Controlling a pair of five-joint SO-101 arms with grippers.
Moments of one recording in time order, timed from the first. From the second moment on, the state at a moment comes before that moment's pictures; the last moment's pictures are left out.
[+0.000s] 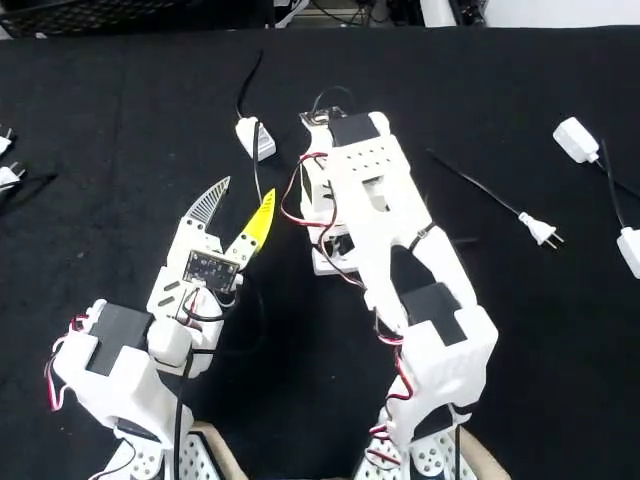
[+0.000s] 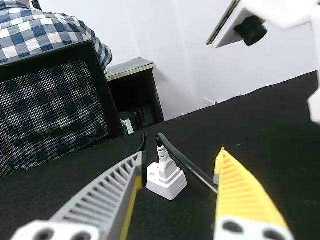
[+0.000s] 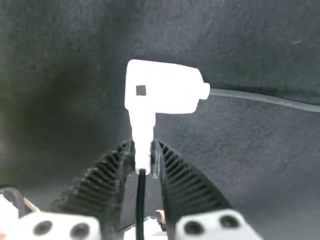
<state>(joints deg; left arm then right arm) 9.6 8.5 82.3 -88.0 -15.2 -19.0 18.1 -9.5 98.1 -6.8</state>
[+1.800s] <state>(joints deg) 11.1 8.5 80.3 -87.8 -15.2 -27.7 10.5 -8.8 99.8 -2.6</state>
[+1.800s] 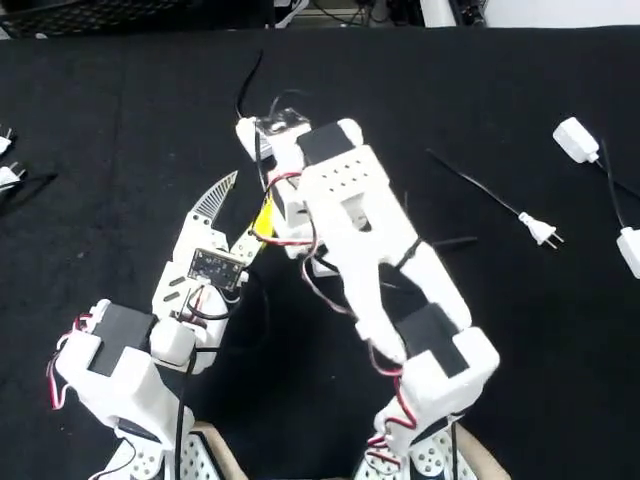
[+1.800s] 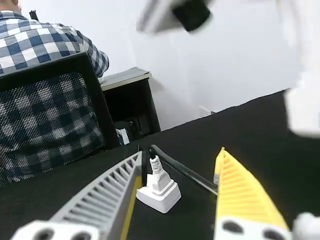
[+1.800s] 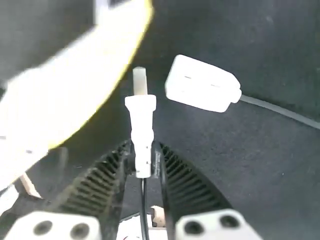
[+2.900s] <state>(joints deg) 12.6 8.5 80.8 -87.8 -15.1 -29.9 8.2 -16.9 100.0 -2.6</state>
